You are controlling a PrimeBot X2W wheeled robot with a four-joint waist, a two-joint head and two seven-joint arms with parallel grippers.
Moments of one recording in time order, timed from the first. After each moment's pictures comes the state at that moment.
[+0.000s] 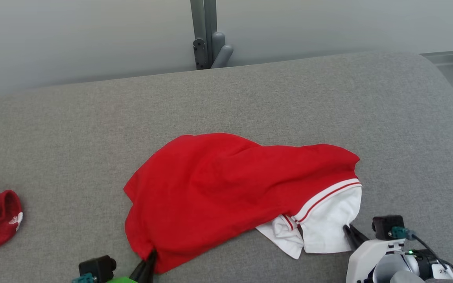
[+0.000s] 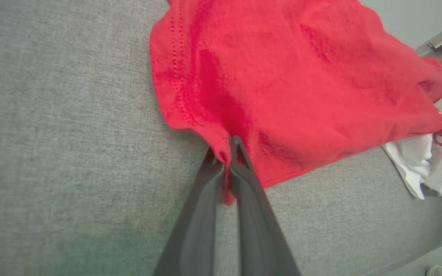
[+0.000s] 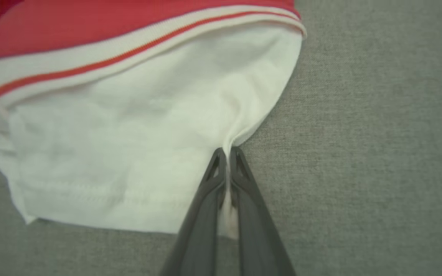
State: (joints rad) left arm 0.05 0.08 -0.21 0.40 -0.58 -0.13 0.01; right arm -0.15 -0.14 0.19 0.65 0.25 0.13 -0.04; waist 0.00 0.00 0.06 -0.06
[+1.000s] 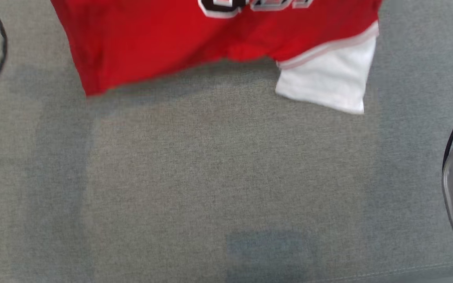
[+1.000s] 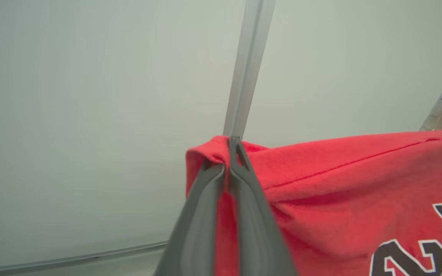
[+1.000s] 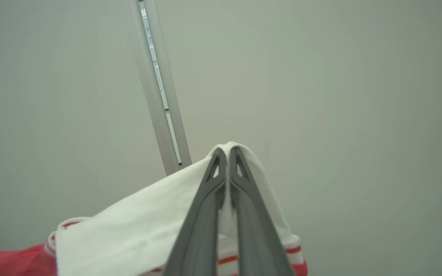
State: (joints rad) left arm -1.13 0.39 -0.16 0.13 -0.77 -0.06 0.45; right arm -1.25 -0.11 -0.20 0.16 0.27 0.13 0.32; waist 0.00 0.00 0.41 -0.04
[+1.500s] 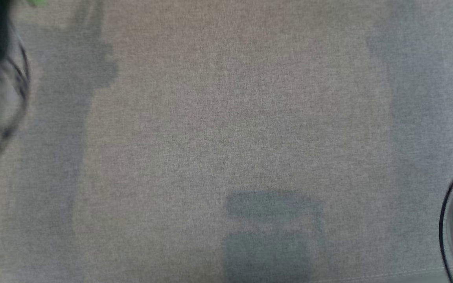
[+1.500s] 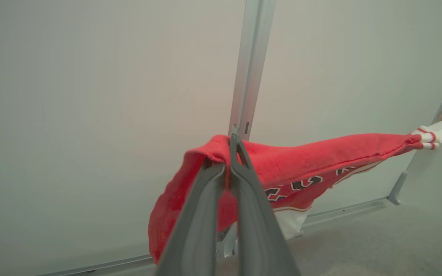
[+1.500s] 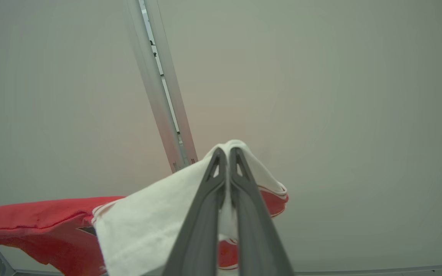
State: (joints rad) left arm -1.24 0.41 -0.39 0.44 -0.76 -0.13 -0.07; right arm -1.22 -0.17 -0.08 0.34 0.33 0.13 0.04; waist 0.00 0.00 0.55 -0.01
